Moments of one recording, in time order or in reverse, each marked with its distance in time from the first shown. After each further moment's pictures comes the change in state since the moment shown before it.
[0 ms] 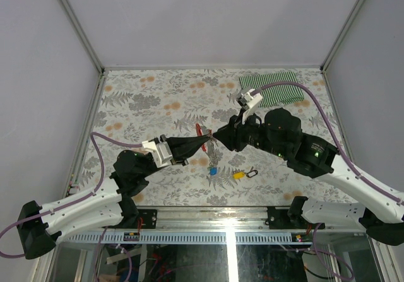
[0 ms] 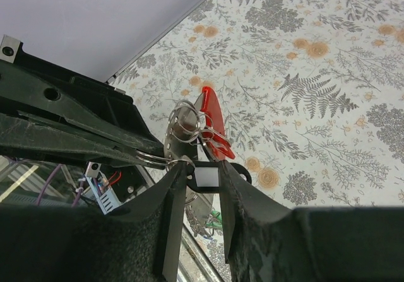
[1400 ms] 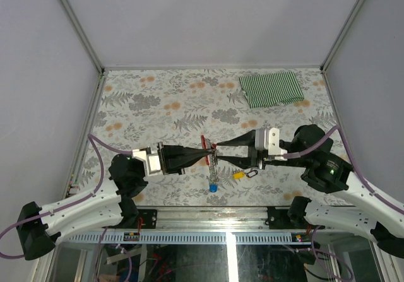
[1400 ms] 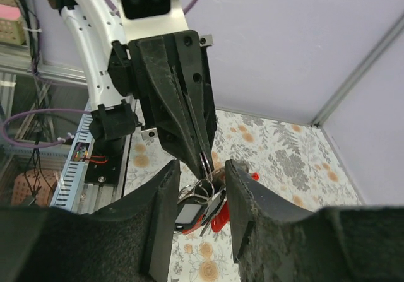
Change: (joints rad) left arm 0.000 -0.016 -0.023 0.131 0.219 -0.085; right arm 0.000 -0.231 -0.230 0.353 -0.516 -0.581
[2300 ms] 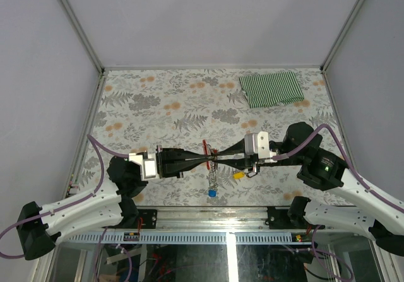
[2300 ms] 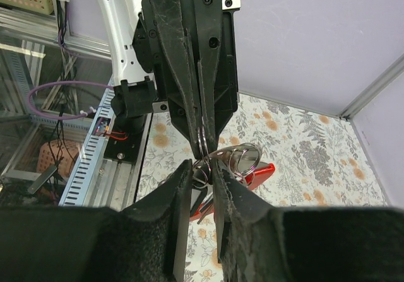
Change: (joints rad) left arm 0.000 0.003 -0.001 0.061 0.115 -0.033; right arm 0.000 0.053 0.030 -0.095 -0.105 -0.062
